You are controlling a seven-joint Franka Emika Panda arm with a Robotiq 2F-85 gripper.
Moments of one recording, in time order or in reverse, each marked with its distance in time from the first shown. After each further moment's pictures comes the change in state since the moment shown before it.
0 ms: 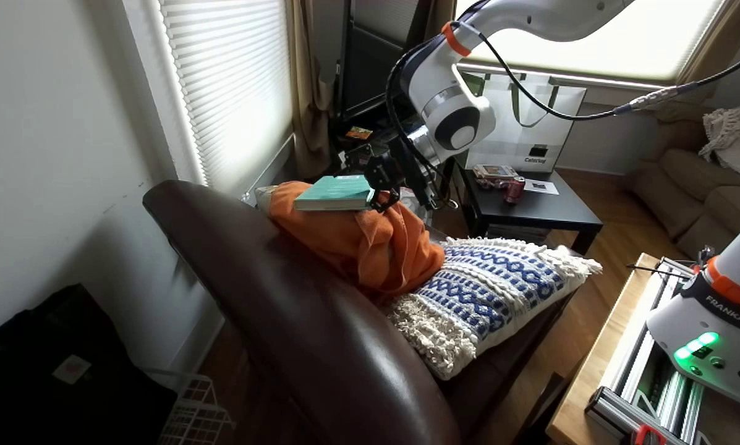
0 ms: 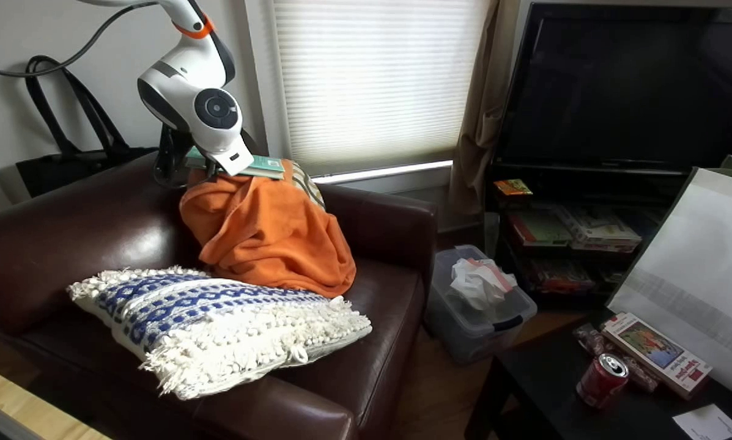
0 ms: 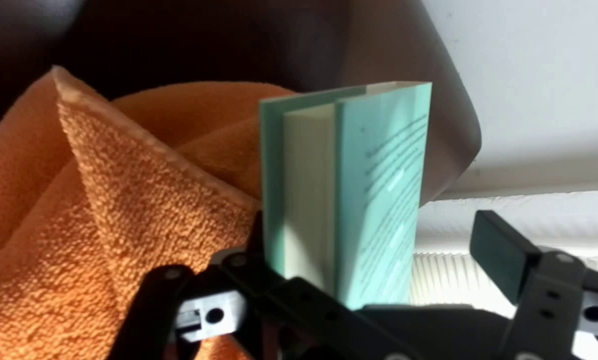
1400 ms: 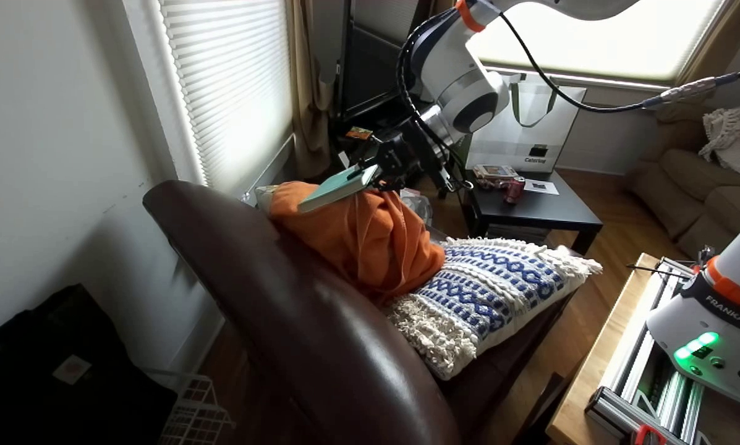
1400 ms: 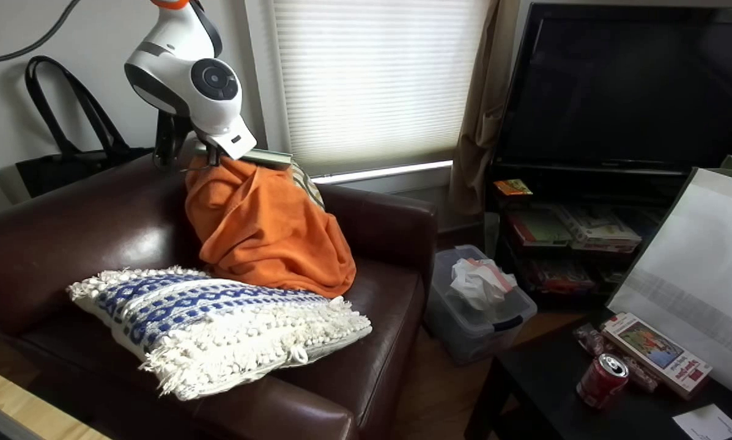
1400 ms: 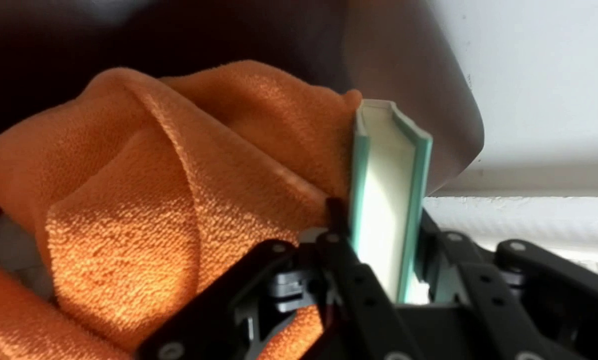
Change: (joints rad) arm 0.078 -0.132 -0.104 -0.097 -0.172 0.000 0.156
